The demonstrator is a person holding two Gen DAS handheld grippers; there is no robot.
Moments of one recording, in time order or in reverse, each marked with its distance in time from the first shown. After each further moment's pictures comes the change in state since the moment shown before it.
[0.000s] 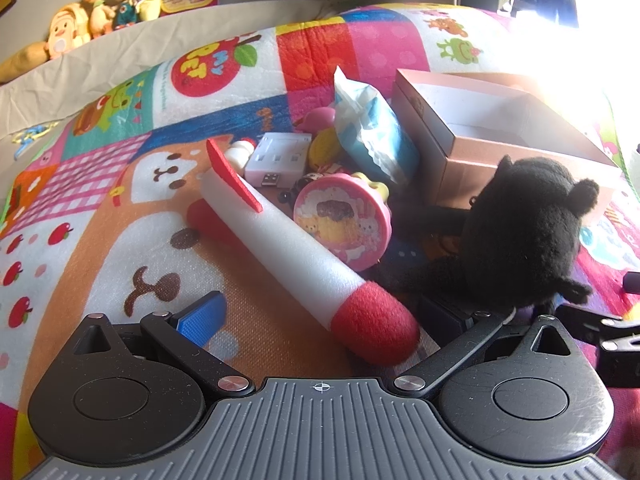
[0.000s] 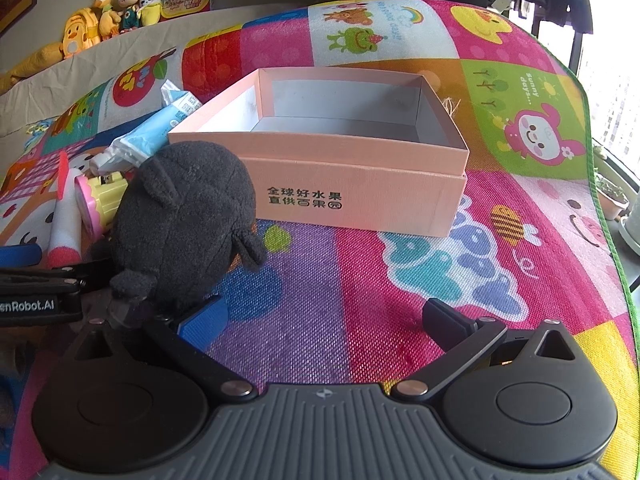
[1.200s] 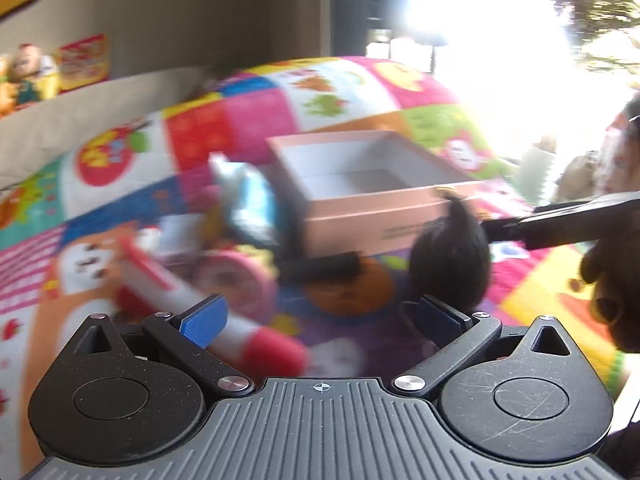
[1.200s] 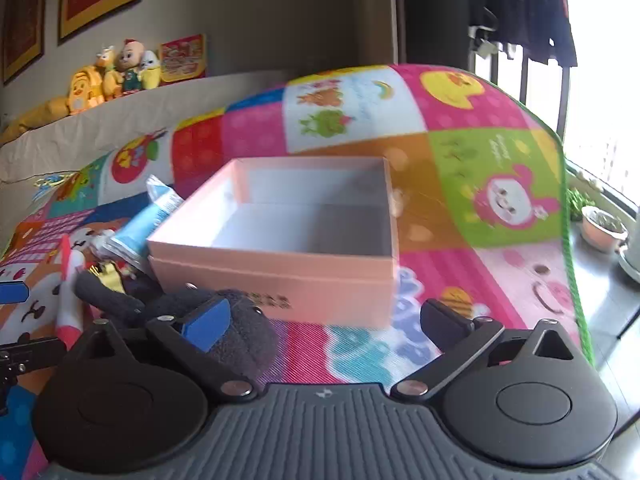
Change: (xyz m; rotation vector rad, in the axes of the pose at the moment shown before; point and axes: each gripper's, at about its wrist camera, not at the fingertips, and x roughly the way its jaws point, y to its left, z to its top) left arm -0.049 -0.021 0.001 0.215 -0.179 -0.340; right arm -0.035 -0.062 0.022 0.091 -0.159 -0.015
